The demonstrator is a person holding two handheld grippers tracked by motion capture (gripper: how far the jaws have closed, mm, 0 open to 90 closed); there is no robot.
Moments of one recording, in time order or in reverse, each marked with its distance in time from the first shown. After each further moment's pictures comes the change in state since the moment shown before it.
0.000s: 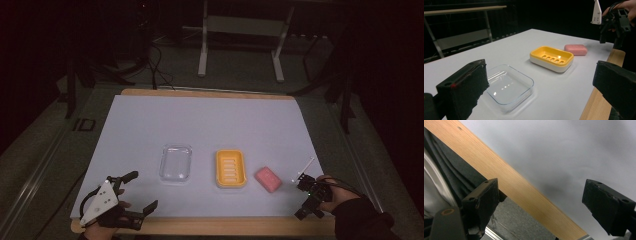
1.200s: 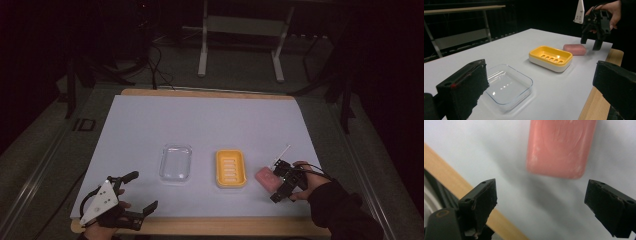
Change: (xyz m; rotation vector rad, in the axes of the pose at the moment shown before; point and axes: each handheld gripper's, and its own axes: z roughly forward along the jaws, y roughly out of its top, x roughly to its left) left arm 0.000 0.000 0.000 0.002 -0.008 -0.003; right arm 0.017 0.067 -0.001 -0.112 -0.045 -0.065
